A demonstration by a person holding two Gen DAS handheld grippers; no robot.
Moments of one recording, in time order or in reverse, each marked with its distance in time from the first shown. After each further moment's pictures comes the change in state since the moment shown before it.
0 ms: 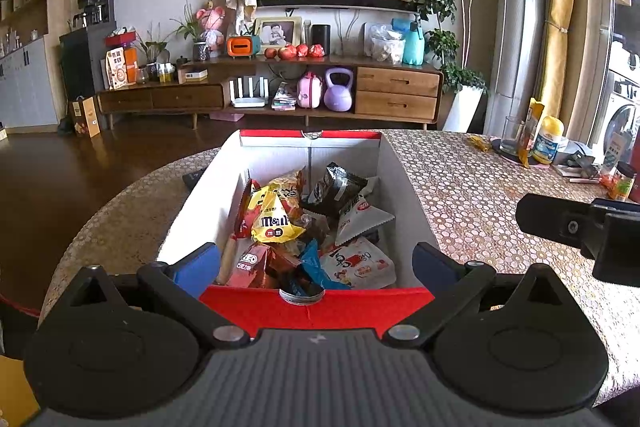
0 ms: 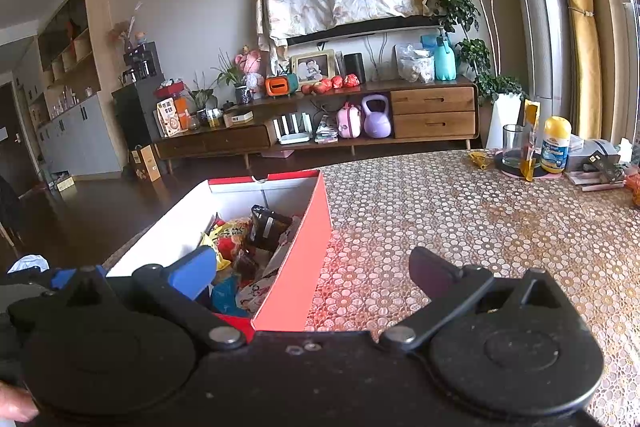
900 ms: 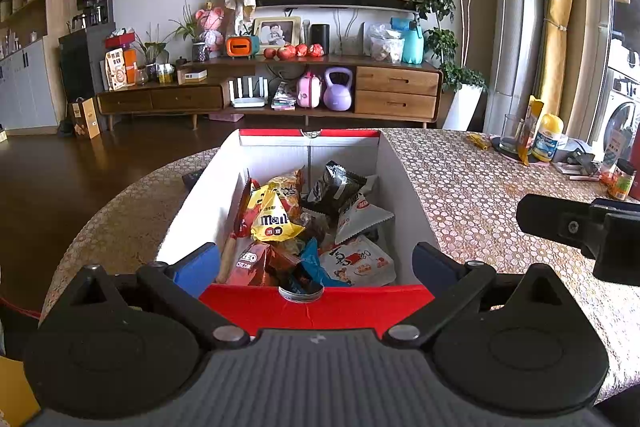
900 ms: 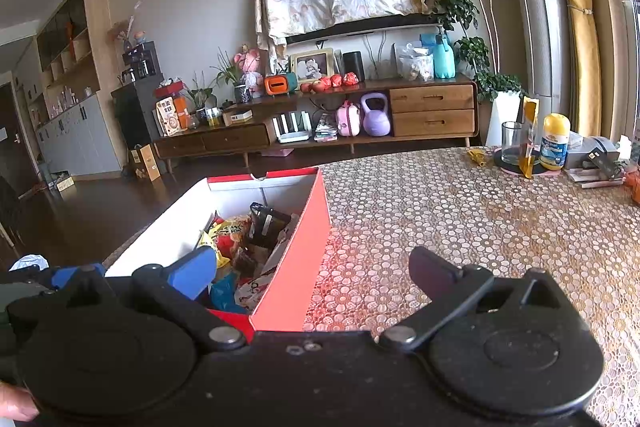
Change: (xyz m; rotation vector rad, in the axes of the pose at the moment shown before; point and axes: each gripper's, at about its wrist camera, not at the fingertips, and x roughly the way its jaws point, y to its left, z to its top) left arm 0.000 0.000 0.000 0.006 0.001 -0.001; right arm -0.002 0.001 -0.003 0.001 0.003 -0.001
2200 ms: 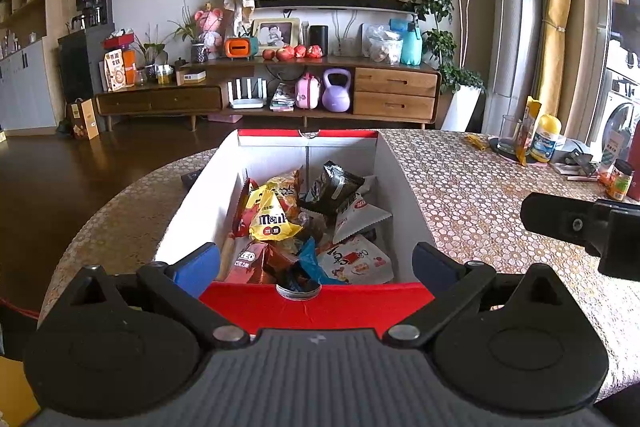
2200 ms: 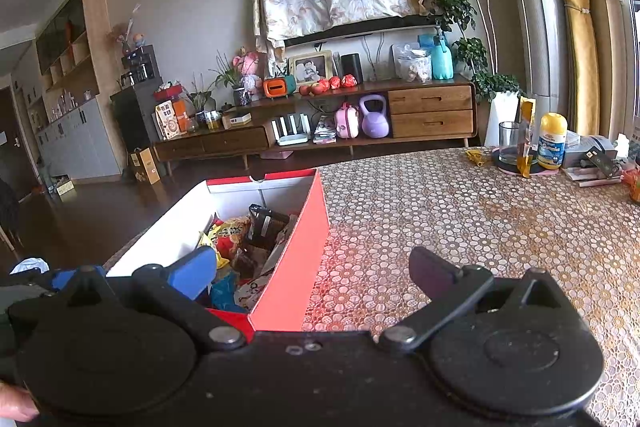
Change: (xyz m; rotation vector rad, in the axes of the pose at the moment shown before) left arm 0.000 -0.001 -0.004 0.002 -0.007 -0.001; right arm -0.002 -0.001 0.000 0.006 -0.002 -0.002
